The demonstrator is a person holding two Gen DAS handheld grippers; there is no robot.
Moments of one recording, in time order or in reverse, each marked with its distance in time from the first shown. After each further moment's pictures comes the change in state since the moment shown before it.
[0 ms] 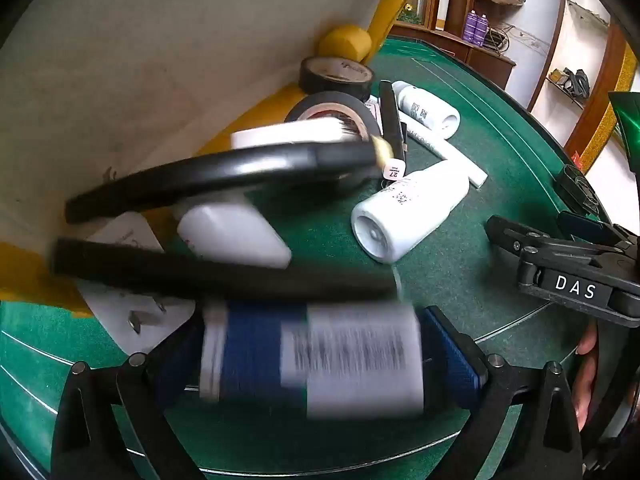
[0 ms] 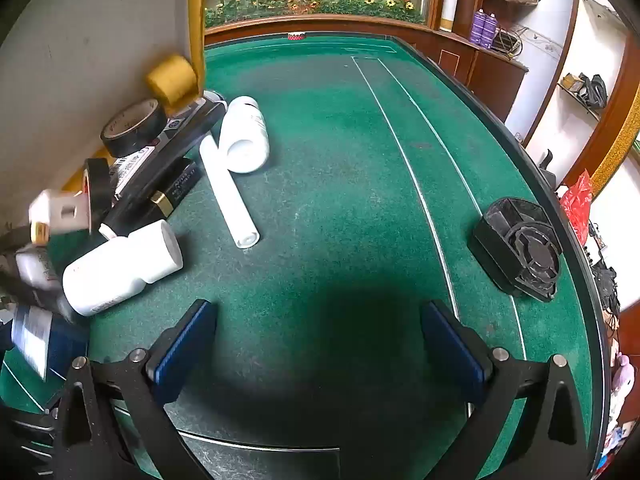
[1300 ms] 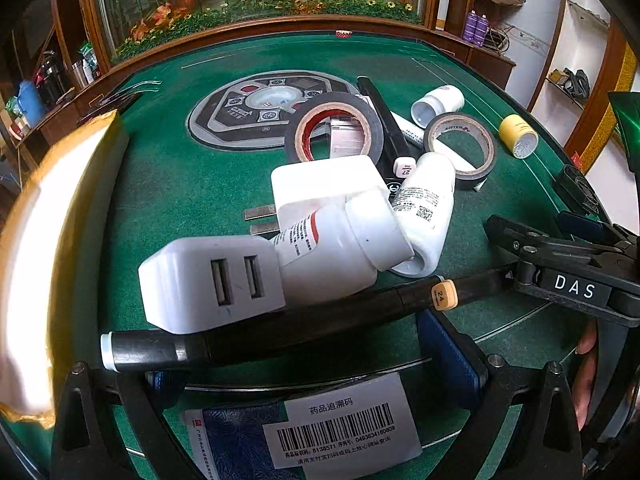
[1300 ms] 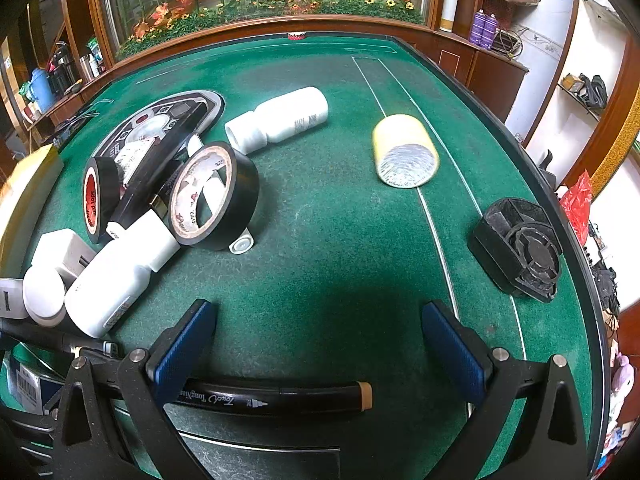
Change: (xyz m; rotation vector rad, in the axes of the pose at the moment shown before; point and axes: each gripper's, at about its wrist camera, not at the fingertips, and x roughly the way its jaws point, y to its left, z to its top) left arm 0.001 -0.001 -0.001 -0.002 0.010 0.000; right arm 0.001 0.000 -0.001 -0.001 0.002 0.000
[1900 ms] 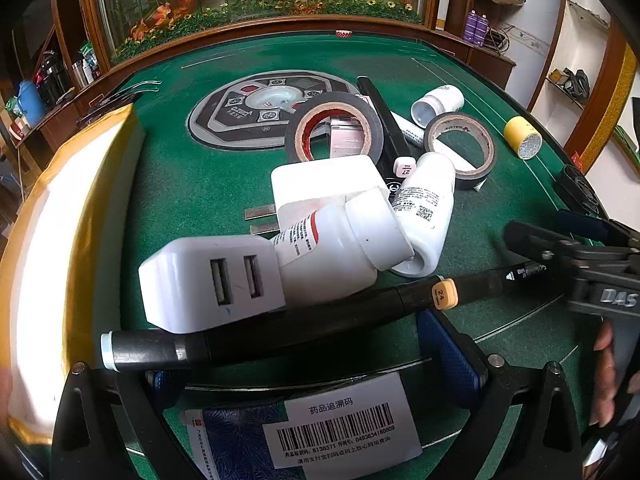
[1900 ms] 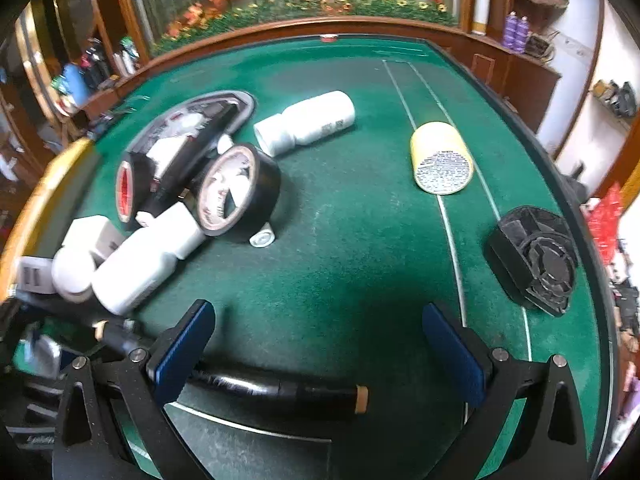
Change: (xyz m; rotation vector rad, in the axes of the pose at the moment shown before) left arm 0.000 0.000 0.000 0.000 0.000 0.000; right arm -0.008 -0.011 0.002 -0.053 0.000 0.170
